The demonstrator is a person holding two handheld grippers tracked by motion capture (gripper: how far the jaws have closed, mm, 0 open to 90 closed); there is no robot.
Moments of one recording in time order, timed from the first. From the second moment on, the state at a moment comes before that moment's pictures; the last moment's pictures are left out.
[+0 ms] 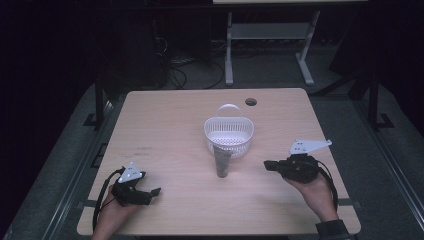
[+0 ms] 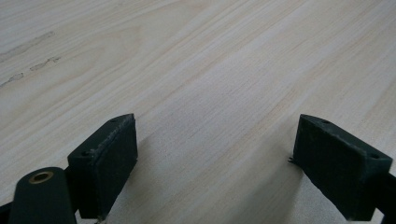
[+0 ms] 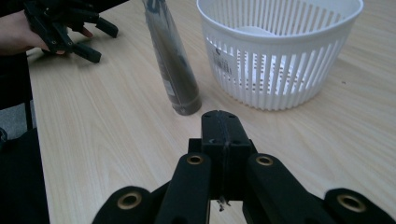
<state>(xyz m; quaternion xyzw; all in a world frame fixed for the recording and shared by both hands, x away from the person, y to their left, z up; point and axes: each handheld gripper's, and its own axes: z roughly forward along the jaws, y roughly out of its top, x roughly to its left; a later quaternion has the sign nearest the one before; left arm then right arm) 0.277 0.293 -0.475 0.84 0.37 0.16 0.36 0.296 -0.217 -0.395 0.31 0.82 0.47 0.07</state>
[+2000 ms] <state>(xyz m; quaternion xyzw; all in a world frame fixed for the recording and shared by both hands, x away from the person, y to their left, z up) 0.277 0.293 -0.475 0.84 0.37 0.16 0.36 0.329 -0.136 -0.371 0.23 0.85 0.47 0.02</state>
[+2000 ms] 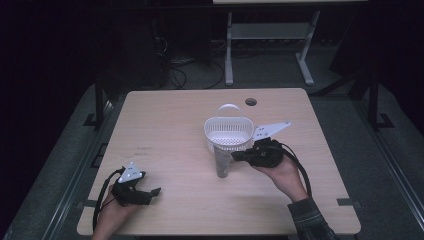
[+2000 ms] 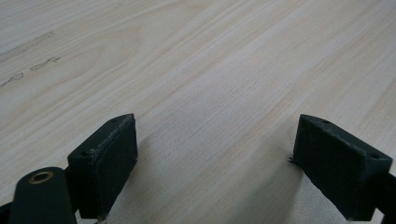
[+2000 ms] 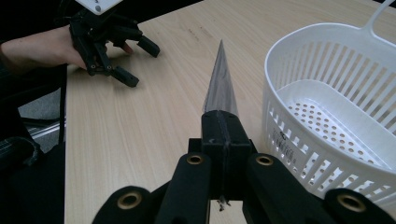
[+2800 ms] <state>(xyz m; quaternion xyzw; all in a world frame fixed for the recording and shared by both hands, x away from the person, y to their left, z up) 0.277 0.293 -0.475 0.84 0.37 0.16 0.36 0.317 -0.116 -0.369 0.20 0.86 0.47 0.01</state>
